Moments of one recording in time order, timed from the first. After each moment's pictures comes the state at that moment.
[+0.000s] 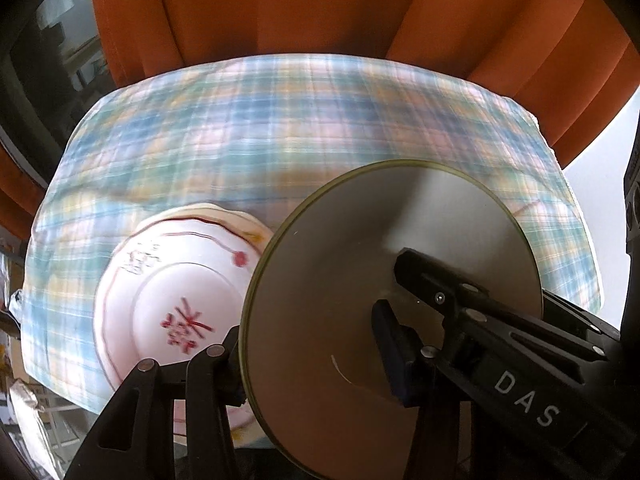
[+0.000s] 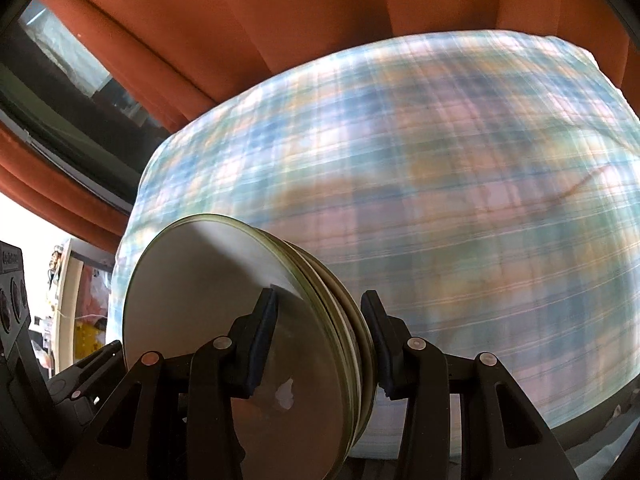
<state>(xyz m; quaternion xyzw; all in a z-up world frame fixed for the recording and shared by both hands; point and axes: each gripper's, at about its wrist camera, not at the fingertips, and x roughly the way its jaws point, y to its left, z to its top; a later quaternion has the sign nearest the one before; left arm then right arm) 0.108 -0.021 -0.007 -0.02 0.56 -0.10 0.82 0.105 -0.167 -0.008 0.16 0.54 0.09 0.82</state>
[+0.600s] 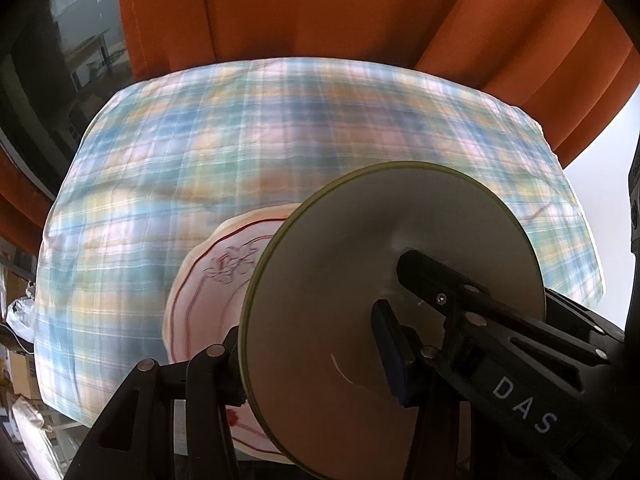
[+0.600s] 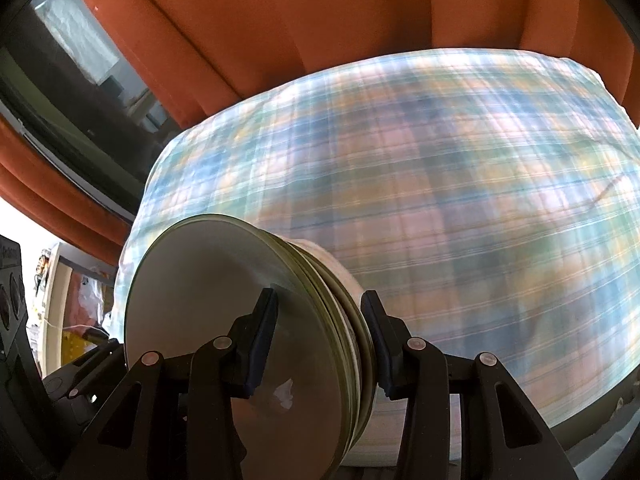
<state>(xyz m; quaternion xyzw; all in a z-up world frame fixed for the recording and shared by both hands) 0.113 0.077 -0.015 -0.02 0.56 -0.12 0.82 0.111 -0.068 -0.008 0.14 0.53 0.06 0.83</state>
